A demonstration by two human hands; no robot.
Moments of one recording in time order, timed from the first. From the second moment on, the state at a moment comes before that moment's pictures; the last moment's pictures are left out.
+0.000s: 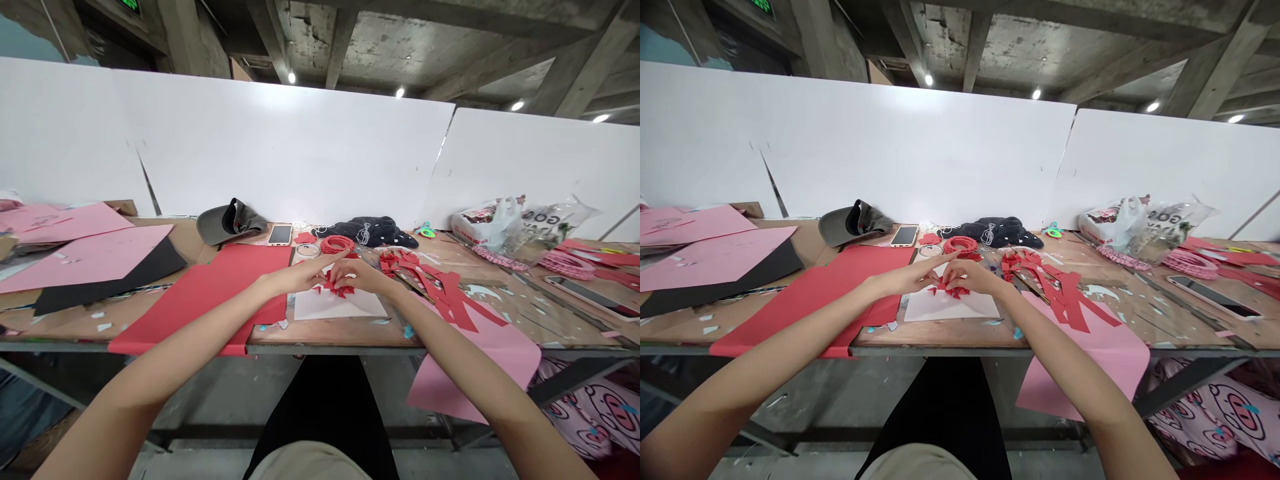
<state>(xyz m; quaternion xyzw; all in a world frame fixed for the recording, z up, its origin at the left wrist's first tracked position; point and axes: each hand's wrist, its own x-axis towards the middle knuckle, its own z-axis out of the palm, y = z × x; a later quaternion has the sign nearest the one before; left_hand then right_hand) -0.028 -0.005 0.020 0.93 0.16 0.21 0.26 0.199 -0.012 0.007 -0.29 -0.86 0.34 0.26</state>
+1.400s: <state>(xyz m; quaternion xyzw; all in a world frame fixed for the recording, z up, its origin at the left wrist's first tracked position) -0.018 -0.011 0.019 0.93 0.15 0.28 0.20 0.195 0.009 -0.012 -0.34 -0.78 0.37 0.38</state>
